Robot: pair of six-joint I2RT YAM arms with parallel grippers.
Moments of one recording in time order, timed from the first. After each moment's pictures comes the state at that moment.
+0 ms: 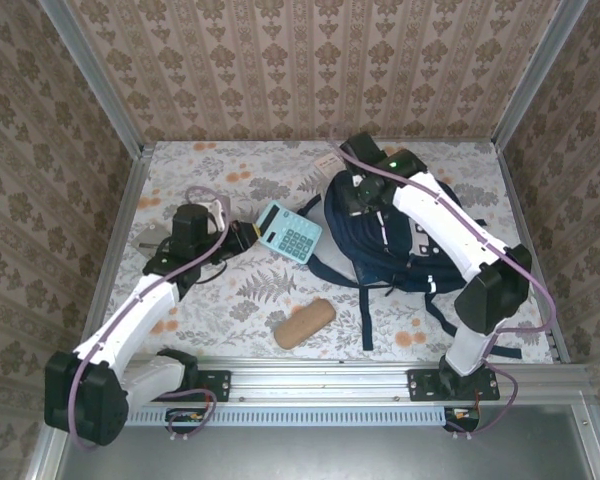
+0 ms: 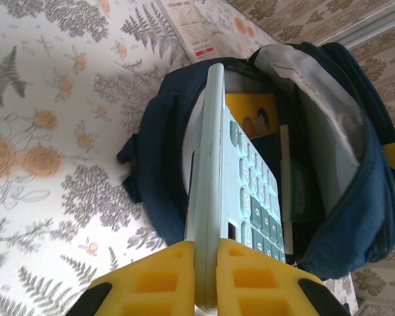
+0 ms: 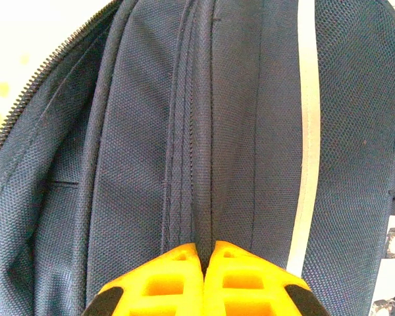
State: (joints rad) left arm -0.37 1.09 0.73 -0.17 0.43 -0.70; right arm 0.51 1.74 1.79 -1.15 0.17 0.31
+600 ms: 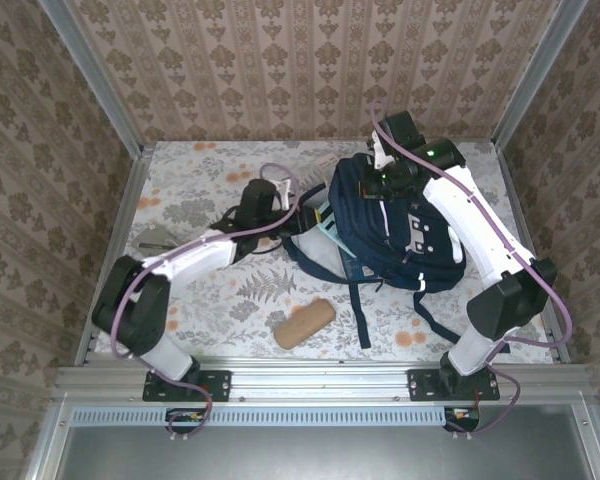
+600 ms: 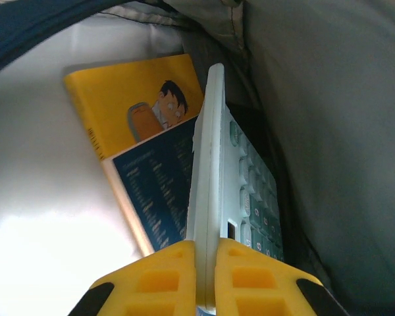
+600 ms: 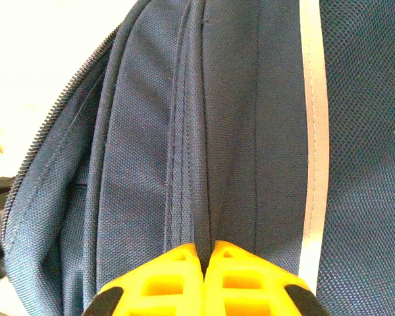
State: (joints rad) left arm -0.64 1.62 1.03 0.09 0.44 -0.72; right arm 0.38 1.67 1.81 -1.14 -0.11 0.37
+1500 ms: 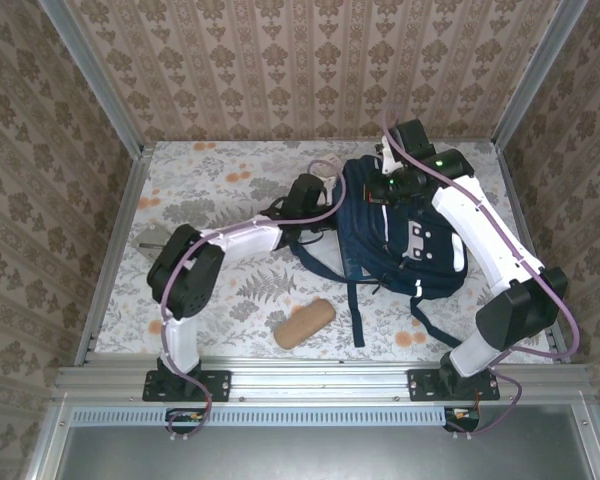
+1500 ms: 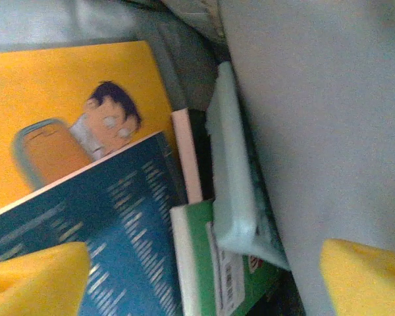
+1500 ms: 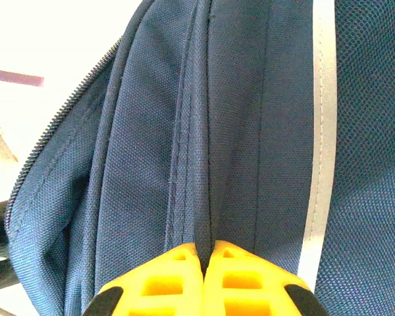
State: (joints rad) left arm -0.75 1.91 1.28 0.12 0.41 -0.74; right arm 0.34 1.59 1.66 -1.03 -0.17 0.40
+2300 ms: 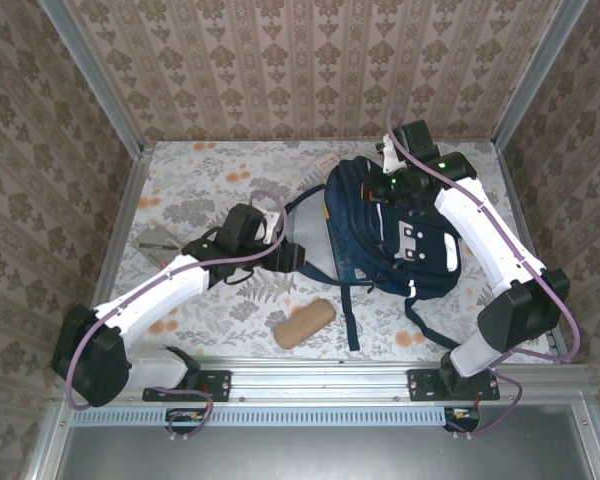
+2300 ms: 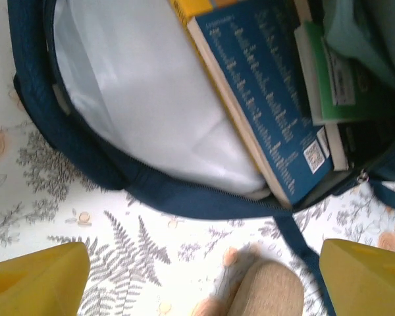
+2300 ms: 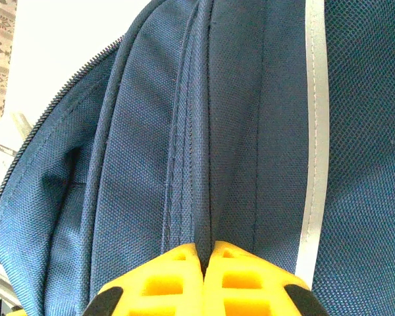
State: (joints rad) left arm -0.69 1.26 0.87 -0.42 0.23 -0.37; right arm 0.31 1.57 1.63 -0.97 -0.25 0.41
